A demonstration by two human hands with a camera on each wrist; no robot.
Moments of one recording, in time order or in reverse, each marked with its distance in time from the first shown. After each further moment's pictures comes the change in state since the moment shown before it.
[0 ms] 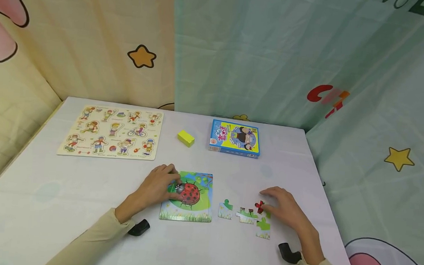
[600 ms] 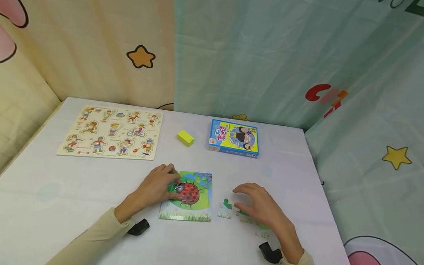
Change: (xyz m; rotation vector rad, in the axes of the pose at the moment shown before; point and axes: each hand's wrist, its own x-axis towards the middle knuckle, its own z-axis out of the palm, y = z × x) left_hand -0.001 0.002 -0.003 0.021 0.001 0.013; right_hand 0.020 -0.070 0.014 0.037 -0.036 -0.166
